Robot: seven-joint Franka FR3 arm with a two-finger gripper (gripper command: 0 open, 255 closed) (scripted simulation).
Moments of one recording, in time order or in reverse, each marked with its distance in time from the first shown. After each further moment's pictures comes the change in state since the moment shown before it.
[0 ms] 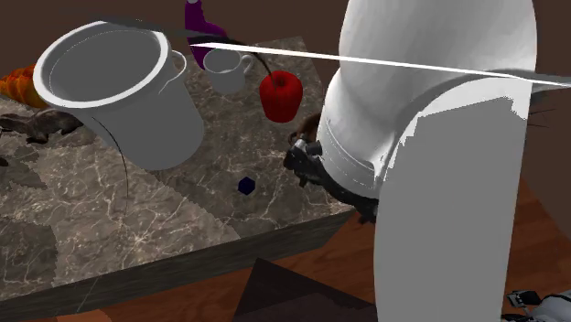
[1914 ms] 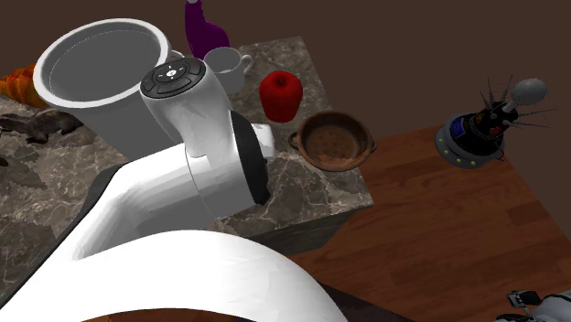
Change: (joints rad) arm -0.041 0.638 0.469 0.074 -0.197 0.495 0.609
